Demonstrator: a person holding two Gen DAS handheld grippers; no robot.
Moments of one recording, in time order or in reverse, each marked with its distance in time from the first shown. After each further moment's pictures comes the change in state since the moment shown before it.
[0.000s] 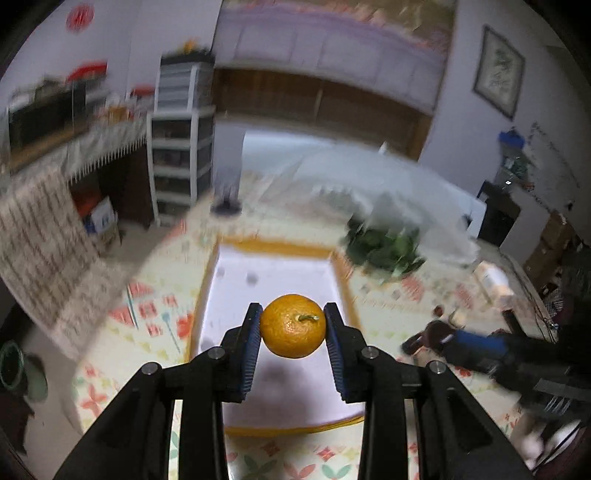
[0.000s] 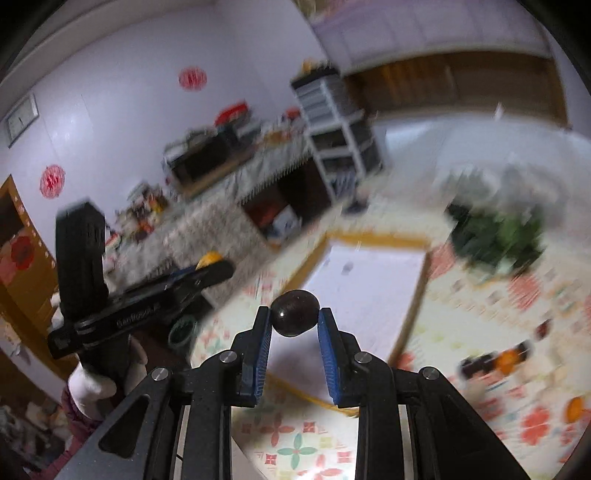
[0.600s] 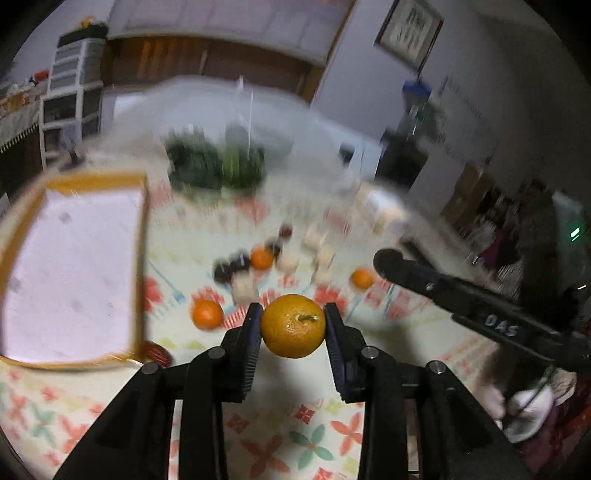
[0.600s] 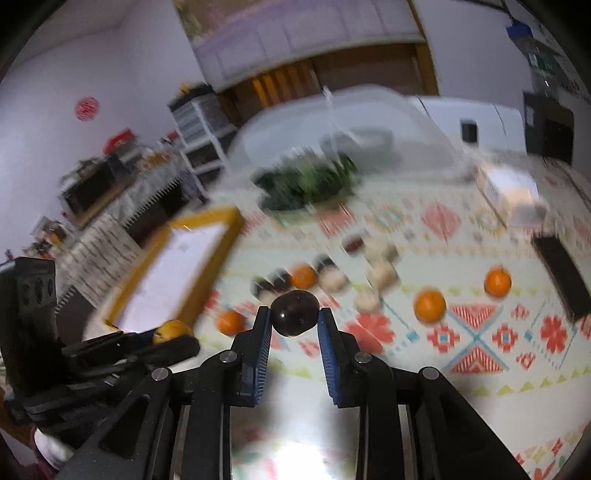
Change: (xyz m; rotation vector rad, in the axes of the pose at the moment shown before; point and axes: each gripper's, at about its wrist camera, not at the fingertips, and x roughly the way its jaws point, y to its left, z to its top) left arm 0.011 -0.181 -0.090 0.139 0.057 -0.373; right arm -0.158 -0.107 -0.082 0.115 -0.183 -0.405
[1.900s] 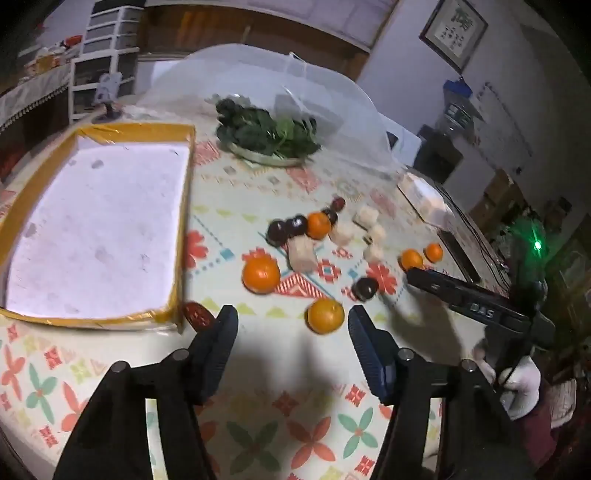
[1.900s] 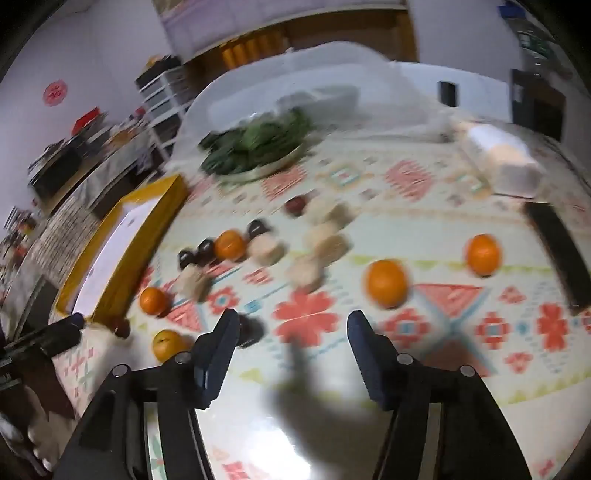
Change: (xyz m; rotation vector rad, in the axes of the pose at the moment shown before) left arm 0.043 0.039 -0.038 -0.107 0.113 0.082; right arm 0.078 -0.062 -0.032 0.047 0.190 -0.093
